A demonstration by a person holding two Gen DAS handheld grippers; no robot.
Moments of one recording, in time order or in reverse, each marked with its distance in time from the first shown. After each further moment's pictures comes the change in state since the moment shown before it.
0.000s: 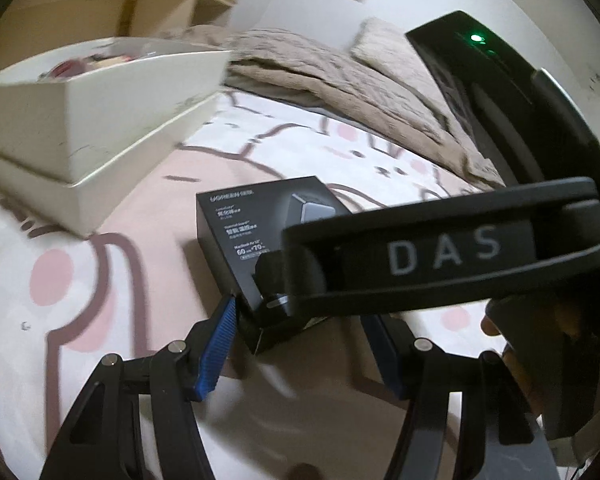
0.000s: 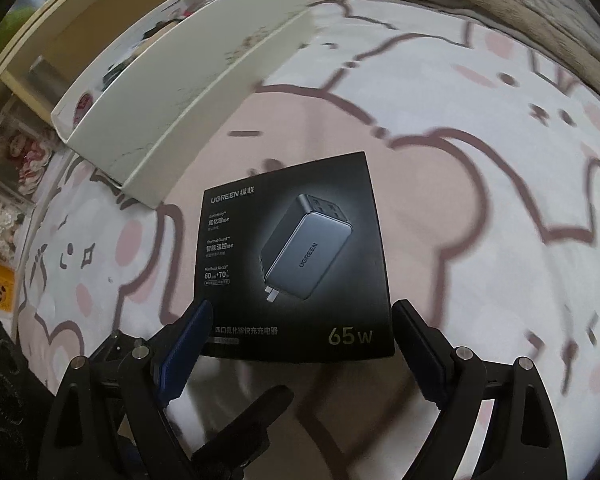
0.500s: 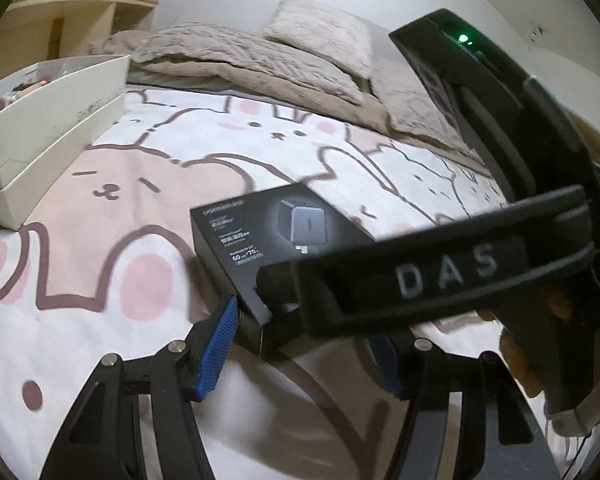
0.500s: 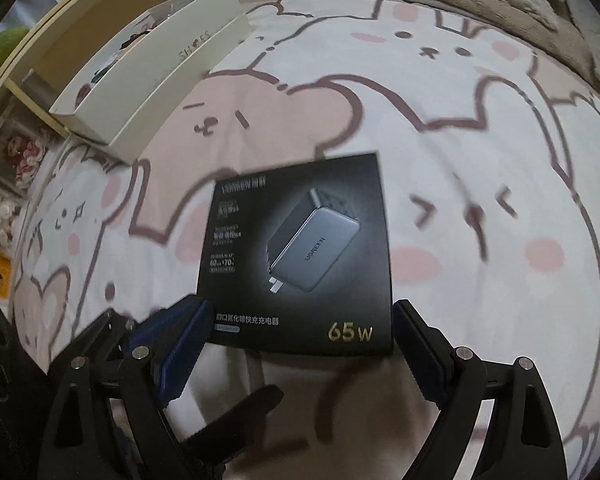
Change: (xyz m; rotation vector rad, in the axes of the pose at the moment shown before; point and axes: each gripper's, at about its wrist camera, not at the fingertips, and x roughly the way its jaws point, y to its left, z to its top) left arm -0.025 -0.090 -0.039 0.140 0.065 -0.146; right arm -0.059 -0.056 -0.091 0.072 -0.001 -0.046
